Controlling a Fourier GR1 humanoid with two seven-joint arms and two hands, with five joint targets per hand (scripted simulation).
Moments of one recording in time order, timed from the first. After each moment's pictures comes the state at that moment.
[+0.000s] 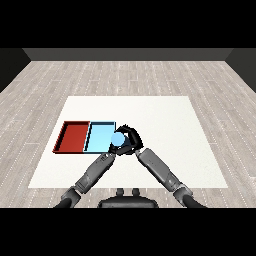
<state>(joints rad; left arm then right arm) -0.50 0.02 -0.52 -0.97 0.24 0.40 -0.40 -0.56 -0.01 0.53 -1.24 -0.24 -0.31 -0.28</state>
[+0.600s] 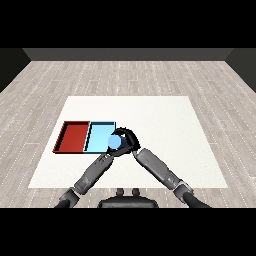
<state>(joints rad) -0.47 0.04 -0.53 -0.97 0.21 0.51 -0.42 -0.60 -0.02 0.62 -1.20 -0.31 -0.37 -0.34</state>
